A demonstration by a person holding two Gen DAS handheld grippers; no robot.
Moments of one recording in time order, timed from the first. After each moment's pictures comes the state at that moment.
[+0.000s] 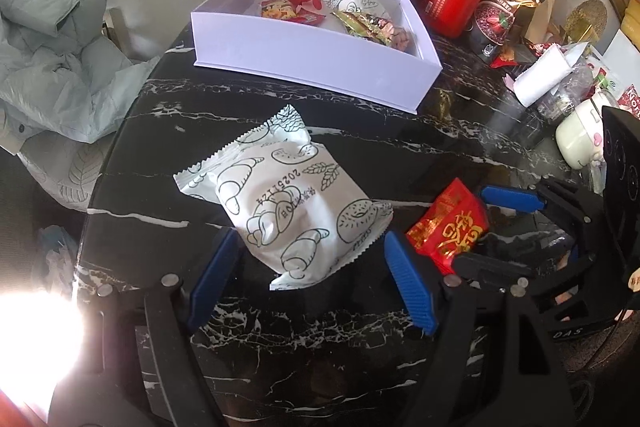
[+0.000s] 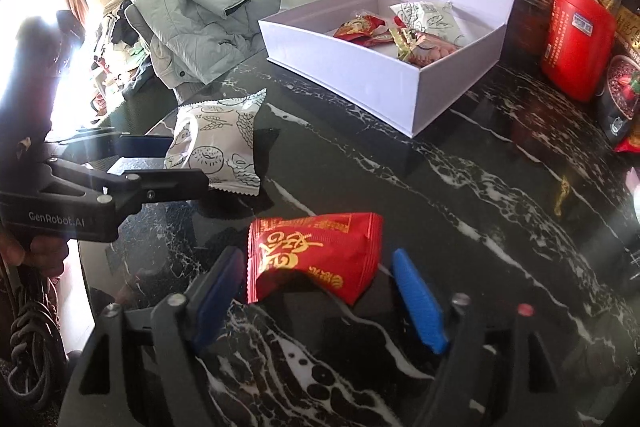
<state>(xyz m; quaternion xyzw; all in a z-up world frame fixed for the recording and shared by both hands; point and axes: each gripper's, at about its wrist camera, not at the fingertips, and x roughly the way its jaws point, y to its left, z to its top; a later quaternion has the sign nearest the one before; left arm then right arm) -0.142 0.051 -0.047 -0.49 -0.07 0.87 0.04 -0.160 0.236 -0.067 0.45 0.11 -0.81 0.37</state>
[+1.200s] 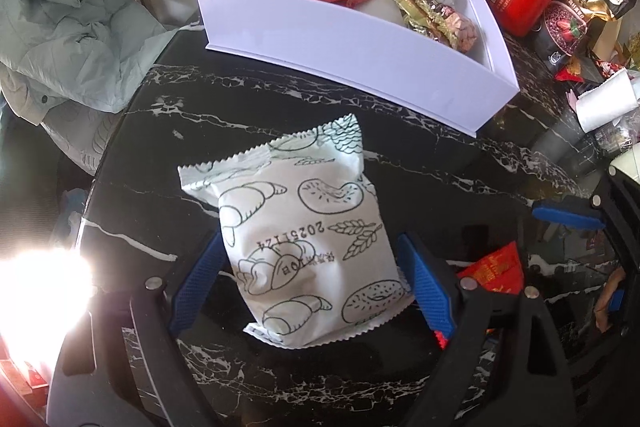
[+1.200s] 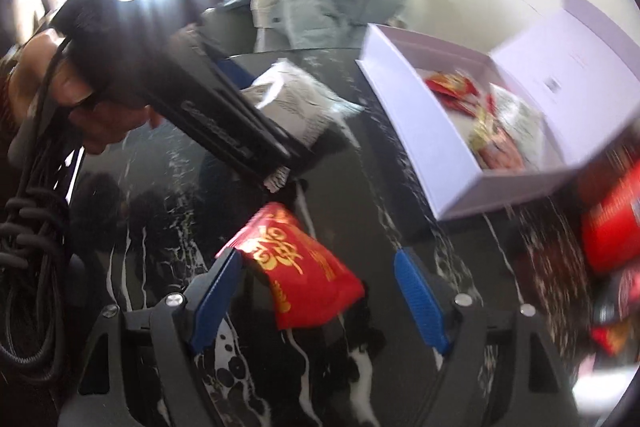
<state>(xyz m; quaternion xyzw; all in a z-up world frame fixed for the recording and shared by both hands) -0.198 0.059 -0.069 -0.55 -0.08 0.83 -0.05 -0.163 0.213 -0.061 0.33 0.34 -0.71 0.51</state>
